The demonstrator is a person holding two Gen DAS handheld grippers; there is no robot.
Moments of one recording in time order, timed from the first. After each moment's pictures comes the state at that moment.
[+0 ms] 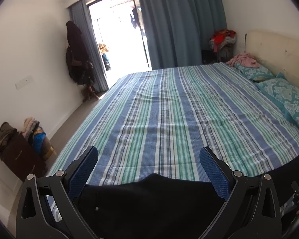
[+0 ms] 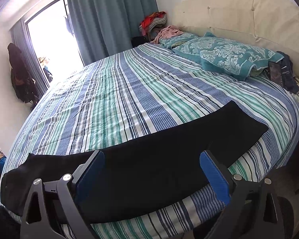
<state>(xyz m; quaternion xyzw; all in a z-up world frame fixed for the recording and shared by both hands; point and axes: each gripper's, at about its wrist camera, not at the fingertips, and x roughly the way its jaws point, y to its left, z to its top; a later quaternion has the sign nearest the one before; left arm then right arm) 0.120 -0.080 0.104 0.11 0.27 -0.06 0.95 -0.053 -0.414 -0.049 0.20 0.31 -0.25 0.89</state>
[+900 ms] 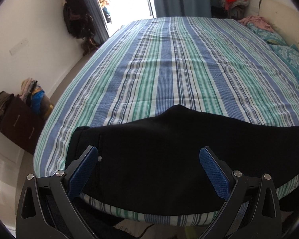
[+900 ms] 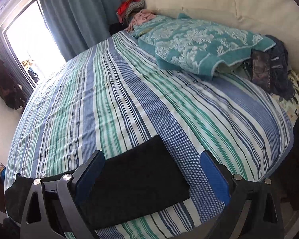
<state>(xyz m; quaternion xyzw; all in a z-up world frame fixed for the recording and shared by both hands) 0.135 -0.012 -0.024 0.12 0.44 -0.03 0.89 -0.075 -0.659 -0.050 0.28 0.40 -0.25 0.84</state>
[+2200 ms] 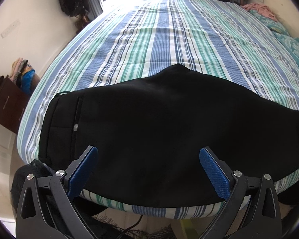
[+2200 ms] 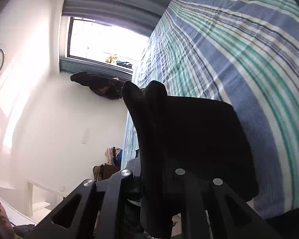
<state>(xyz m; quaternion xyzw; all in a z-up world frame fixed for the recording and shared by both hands) 0.134 -0.001 -0.087 0.09 0.51 -0.04 0.86 -0.004 -0.518 -0.065 0.54 0.31 0.15 0.77</state>
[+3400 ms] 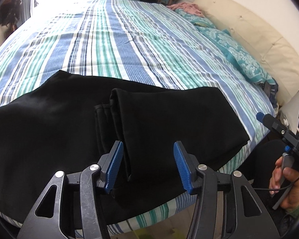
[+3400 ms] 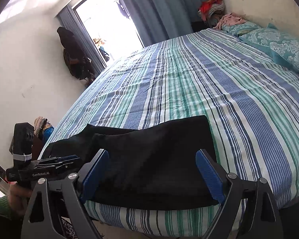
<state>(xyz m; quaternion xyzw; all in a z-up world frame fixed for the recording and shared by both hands) 0.120 -0.099 -0.100 0.03 0.50 -0.33 0.80 0.003 -0.328 -0.045 0.22 0.33 -0.01 0.92</state>
